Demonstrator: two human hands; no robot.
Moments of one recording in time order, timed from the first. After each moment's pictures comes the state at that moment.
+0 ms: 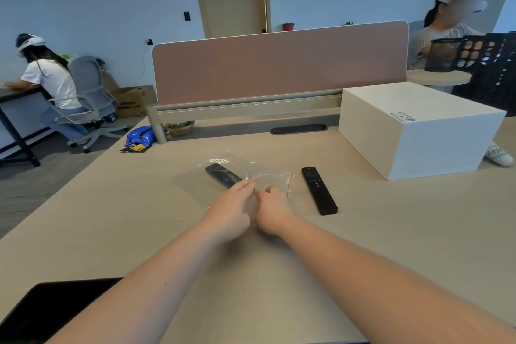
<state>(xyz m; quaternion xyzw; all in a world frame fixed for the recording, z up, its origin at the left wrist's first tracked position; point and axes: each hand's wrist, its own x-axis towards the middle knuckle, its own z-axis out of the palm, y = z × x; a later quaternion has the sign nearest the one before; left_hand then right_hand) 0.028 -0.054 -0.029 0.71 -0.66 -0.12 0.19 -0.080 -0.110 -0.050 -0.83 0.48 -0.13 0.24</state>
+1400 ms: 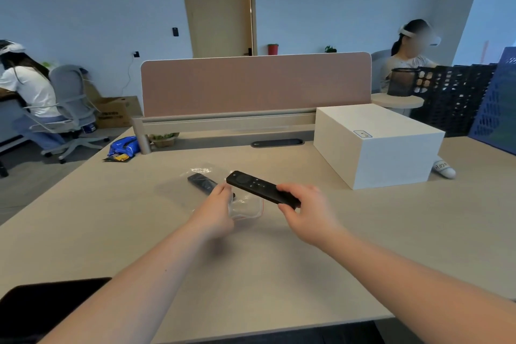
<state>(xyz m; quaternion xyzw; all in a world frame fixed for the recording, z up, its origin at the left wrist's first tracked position) 0.001 -0.047 -0.008 0.76 -0.62 -0.12 0.15 -0.199 -0.067 0.003 -0.82 0.43 -0.34 0.19</state>
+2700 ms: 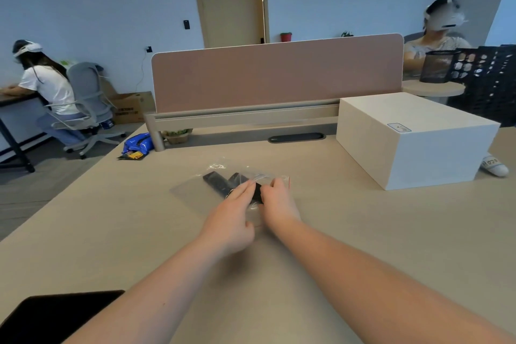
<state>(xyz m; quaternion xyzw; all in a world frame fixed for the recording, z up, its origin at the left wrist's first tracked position) 0.009 -0.039 -0.011 0.71 -0.66 -0.07 0.21 -0.081 -0.129 -0.040 -0.82 0.51 -0.19 0.18</state>
